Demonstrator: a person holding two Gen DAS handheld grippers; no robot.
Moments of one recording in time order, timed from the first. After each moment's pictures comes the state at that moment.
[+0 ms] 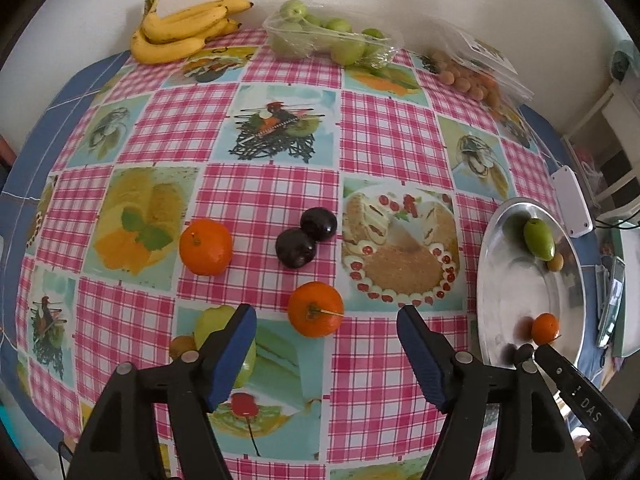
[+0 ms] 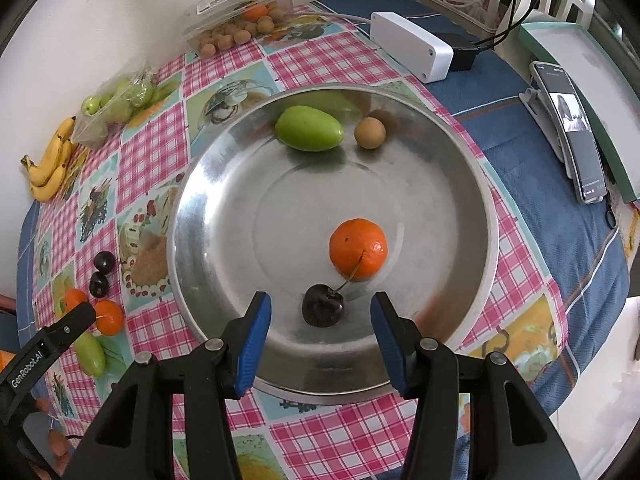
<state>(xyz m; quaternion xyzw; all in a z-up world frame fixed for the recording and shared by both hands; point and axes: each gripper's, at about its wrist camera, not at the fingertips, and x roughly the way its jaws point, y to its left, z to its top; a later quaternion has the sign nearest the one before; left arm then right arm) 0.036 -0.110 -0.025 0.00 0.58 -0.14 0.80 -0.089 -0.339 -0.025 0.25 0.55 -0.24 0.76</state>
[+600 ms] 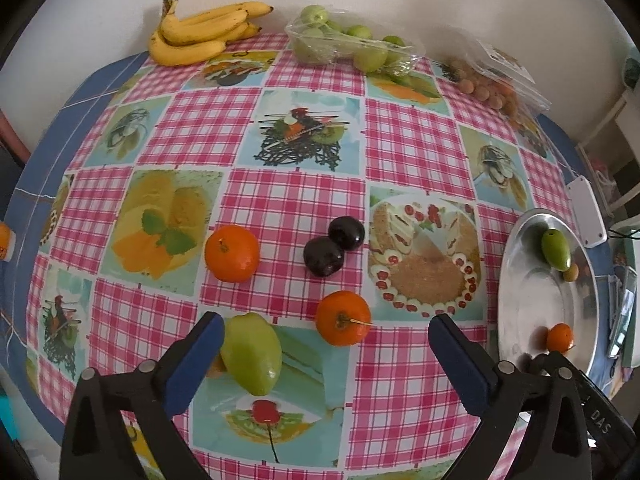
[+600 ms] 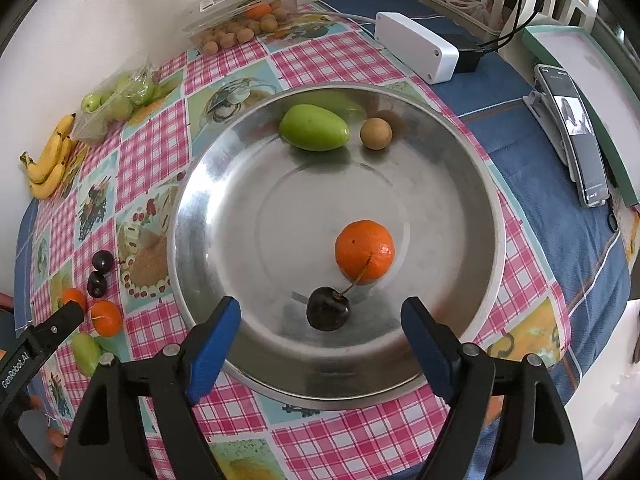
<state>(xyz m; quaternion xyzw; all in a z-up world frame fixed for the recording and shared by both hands) 0.041 -0.100 -0.027 0.01 0.58 -0.11 0.81 -0.083 -0.334 -0.029 0.25 0.55 -0.24 0.76</state>
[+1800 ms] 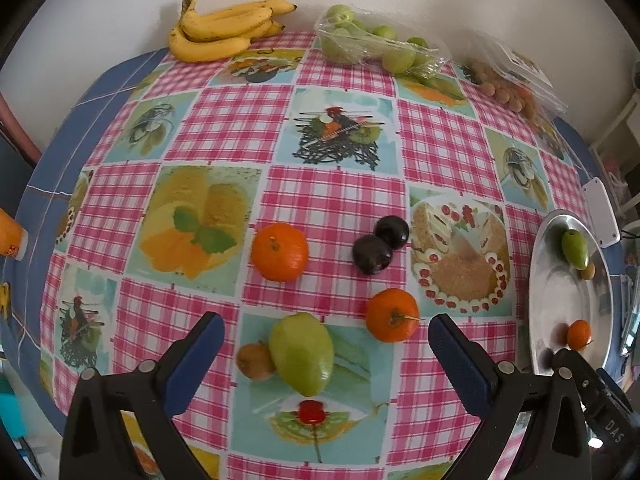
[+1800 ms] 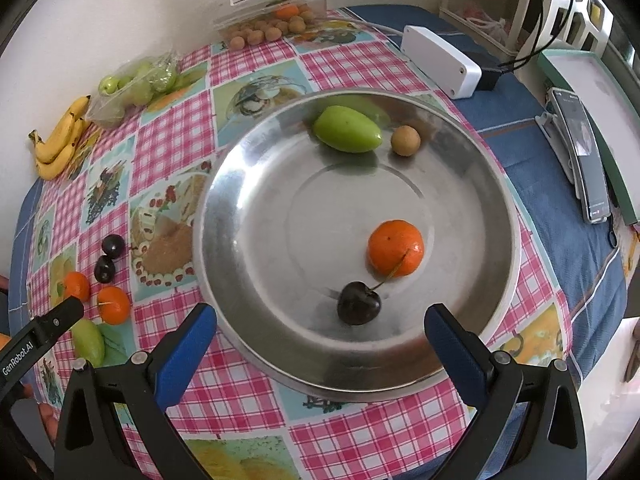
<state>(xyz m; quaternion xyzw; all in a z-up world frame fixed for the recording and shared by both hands) 0.046 -0.070 -0.029 0.02 0.57 -0.10 0.81 -0.072 -0.307 -0.022 0.21 0.54 -0.22 0.78</state>
